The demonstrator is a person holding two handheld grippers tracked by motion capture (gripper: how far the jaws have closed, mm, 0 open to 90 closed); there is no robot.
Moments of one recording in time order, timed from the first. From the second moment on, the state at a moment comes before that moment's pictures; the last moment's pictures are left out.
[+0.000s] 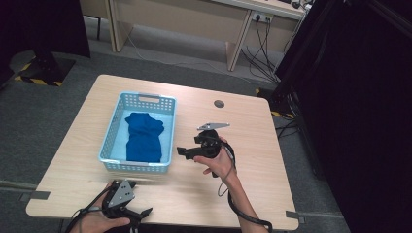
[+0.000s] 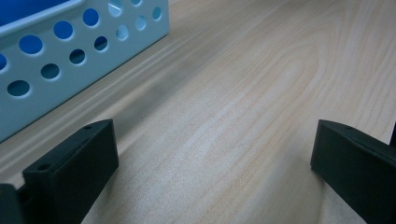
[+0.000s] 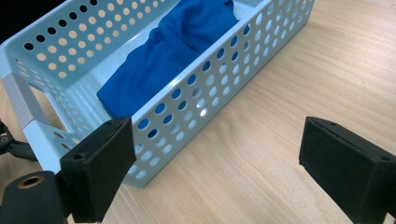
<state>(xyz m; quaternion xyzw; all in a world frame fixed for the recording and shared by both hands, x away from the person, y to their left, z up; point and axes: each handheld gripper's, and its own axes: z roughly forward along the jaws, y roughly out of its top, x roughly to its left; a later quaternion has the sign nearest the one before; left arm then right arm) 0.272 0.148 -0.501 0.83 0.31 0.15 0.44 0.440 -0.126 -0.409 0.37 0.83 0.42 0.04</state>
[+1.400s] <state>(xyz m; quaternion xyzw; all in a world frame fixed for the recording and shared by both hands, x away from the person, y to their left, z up) 0.271 0.148 -0.501 0.83 0.31 0.15 0.44 0.427 -0.159 -0.429 0.39 0.83 0.40 0.05</state>
